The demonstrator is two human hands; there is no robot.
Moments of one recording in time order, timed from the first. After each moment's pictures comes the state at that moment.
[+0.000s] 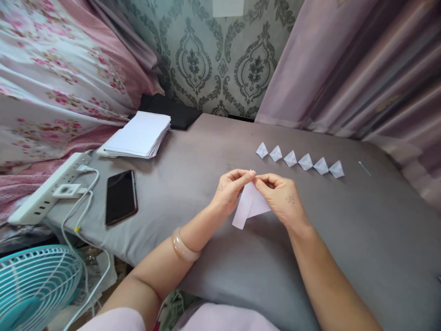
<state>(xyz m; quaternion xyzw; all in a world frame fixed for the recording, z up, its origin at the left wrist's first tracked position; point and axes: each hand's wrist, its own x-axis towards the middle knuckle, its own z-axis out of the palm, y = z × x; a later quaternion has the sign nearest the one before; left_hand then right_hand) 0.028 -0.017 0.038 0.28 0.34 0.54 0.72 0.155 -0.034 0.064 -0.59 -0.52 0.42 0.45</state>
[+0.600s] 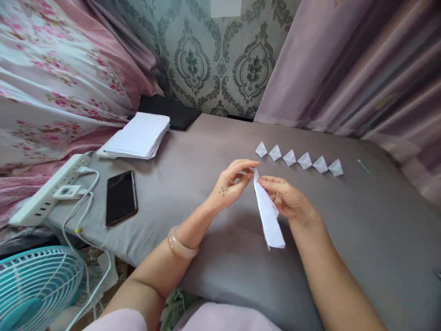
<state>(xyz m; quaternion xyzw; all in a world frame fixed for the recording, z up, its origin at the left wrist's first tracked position) 0.011 -0.008 0.040 0.61 0.26 0.55 0.50 0.177 -0.024 0.067 -0.46 -0.35 0.73 0.38</state>
